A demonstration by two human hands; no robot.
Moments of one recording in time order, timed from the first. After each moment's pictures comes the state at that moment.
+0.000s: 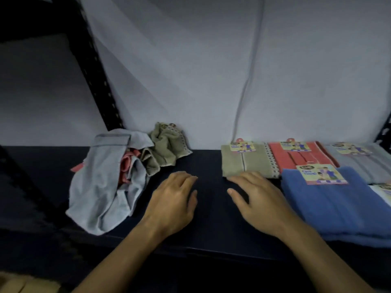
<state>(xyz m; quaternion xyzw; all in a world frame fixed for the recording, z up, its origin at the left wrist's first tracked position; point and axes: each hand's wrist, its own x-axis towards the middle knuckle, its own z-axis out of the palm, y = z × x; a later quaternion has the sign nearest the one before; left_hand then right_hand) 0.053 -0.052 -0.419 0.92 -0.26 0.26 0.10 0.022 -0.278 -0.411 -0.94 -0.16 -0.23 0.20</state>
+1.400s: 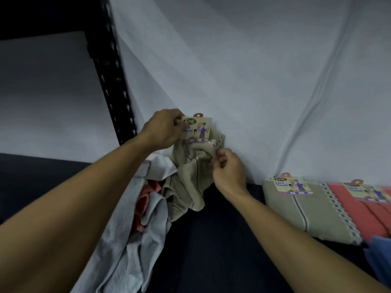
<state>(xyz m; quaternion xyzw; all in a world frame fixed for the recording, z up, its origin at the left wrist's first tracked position) 0.292 0.025 -0.284 0.94 -0.13 0.21 0.22 0.257 -0.143 -0.401 -0.83 0.00 -0.24 0.50</state>
